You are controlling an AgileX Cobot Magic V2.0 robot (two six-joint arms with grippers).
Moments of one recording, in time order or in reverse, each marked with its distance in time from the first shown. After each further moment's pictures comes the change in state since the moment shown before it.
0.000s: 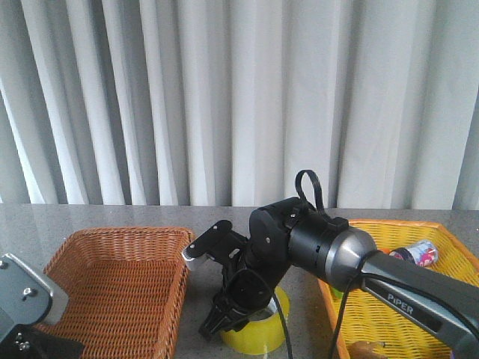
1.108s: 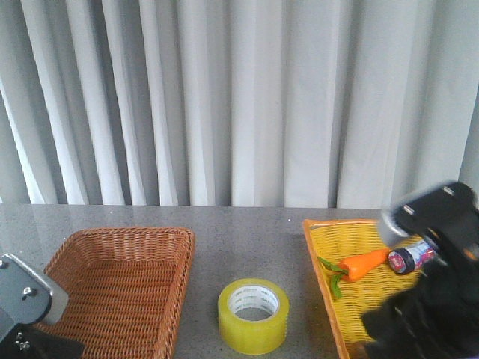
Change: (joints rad) left arm 0.000 0.000 0.000 -0.006 -0.004 0.000; right arm -0.109 -1.012 0.788 -0.084 -0.136 0.320
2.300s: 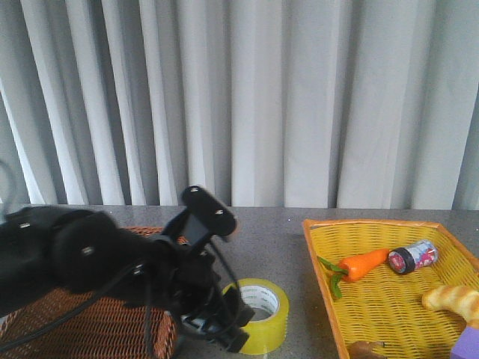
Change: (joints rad) left arm -0.119 0.610 -0.617 -0.042 0.110 0.193; right arm 0.000 -0.308 0.261 -0.084 0.061 0.119
